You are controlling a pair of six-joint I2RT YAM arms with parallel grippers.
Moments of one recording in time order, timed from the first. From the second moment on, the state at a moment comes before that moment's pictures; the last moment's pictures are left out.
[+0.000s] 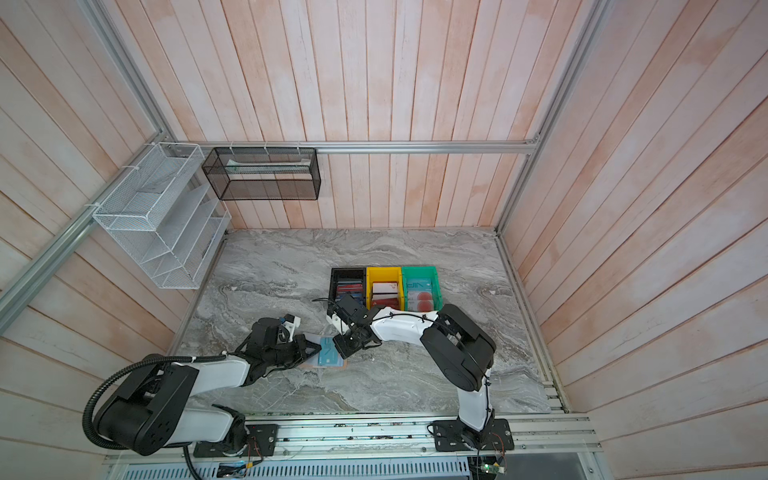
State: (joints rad) left arm -0.34 1.38 0.27 0.34 0.59 -0.83; right arm 0.94 1.89 1.16 -0.41 -0.26 0.29
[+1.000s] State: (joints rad) left arm -0.25 1.08 0.32 -0.08 0.52 -0.70; right arm 0.93 1.86 1.15 -0.41 -0.27 0.26
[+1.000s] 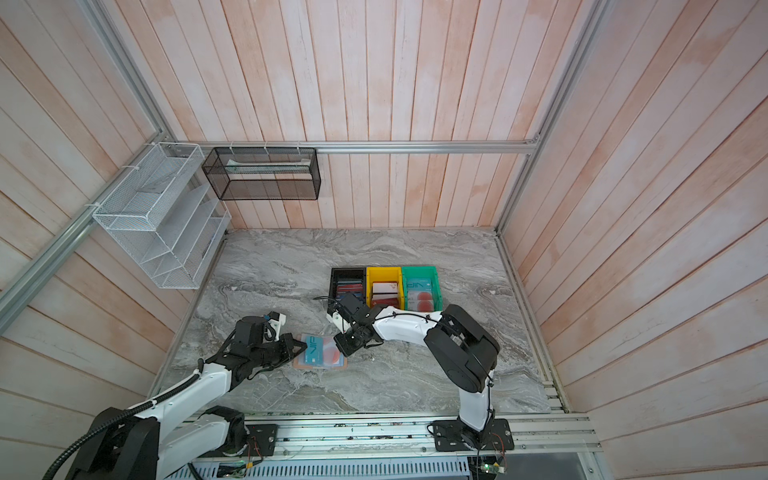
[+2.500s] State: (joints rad) left arm -0.28 0.93 0.21 0.47 0.76 -0.96; right arm 0.73 1.71 0.89 0.21 -0.96 0.63
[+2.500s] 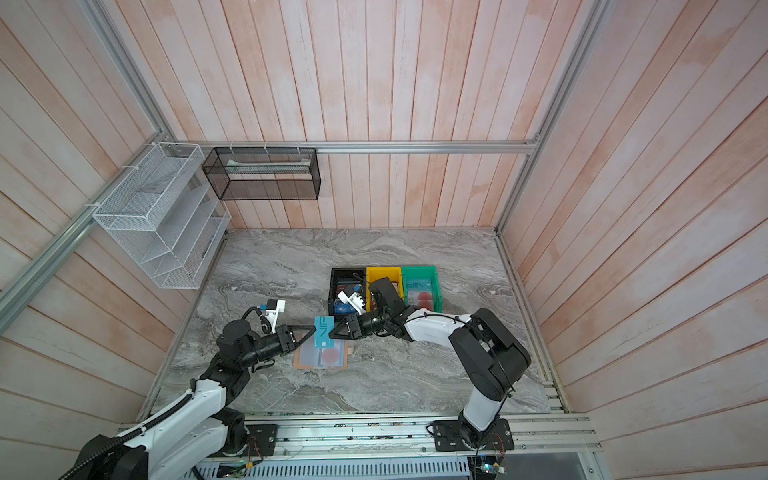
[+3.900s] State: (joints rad) left arm -0.28 0.94 0.21 0.37 0.71 -0.93; right arm 0.71 1.55 0.74 0.42 -0.91 0.85
